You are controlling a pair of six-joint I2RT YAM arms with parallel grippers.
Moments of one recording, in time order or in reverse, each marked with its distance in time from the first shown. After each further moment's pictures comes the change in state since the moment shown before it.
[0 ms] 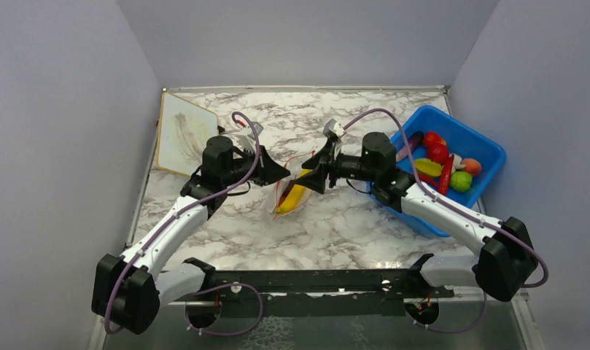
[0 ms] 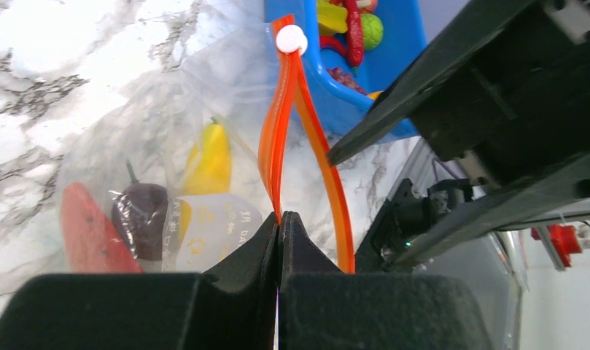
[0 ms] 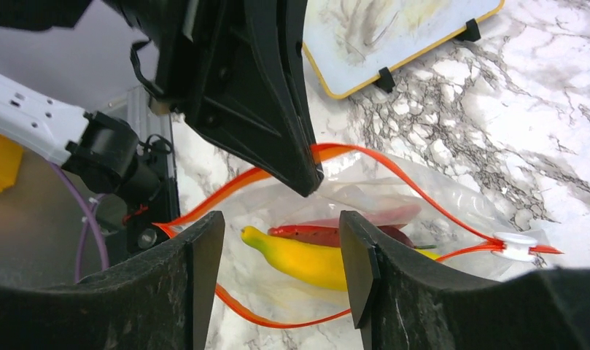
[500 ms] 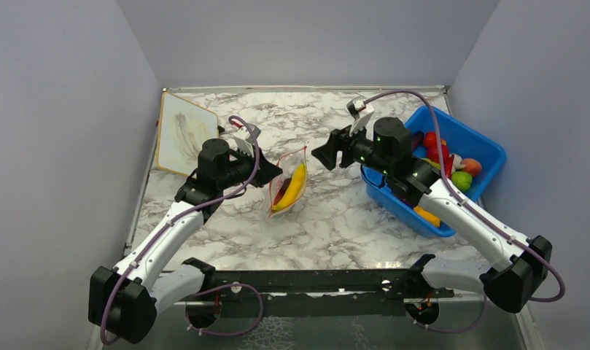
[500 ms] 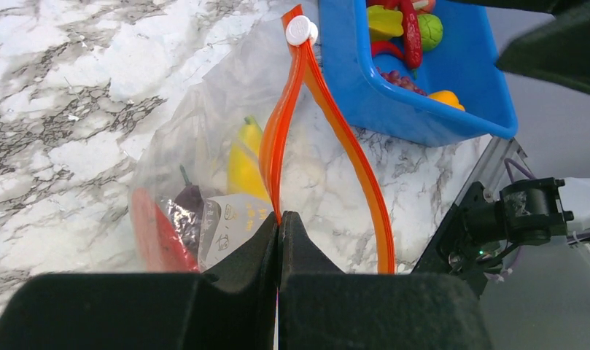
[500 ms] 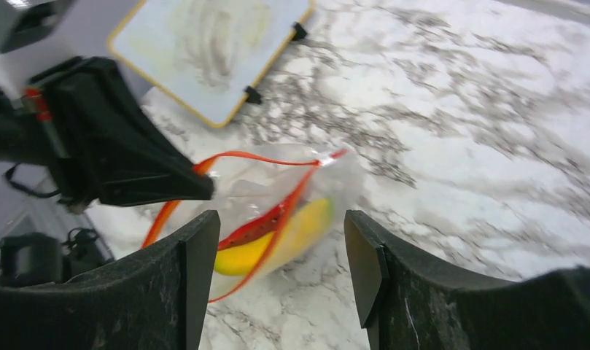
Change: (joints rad) left arm 0.000 -0.062 0.000 -0.092 -0.131 0.195; right arm 0.000 -0.096 0.235 -0.399 0.427 0.098
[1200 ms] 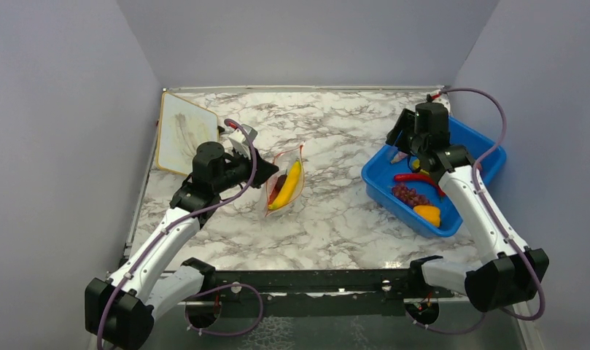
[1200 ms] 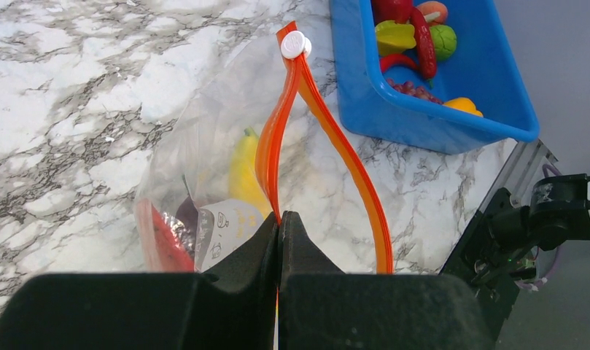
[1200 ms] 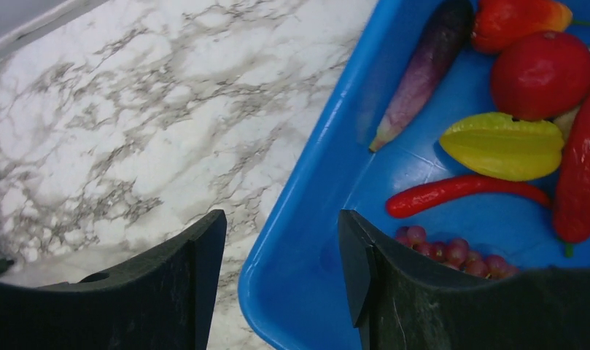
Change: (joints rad) left arm 0.000 -0.072 -0.010 -0.008 -0.047 0.070; right arm -0.449 0.011 0.070 -0.406 0.428 0.213
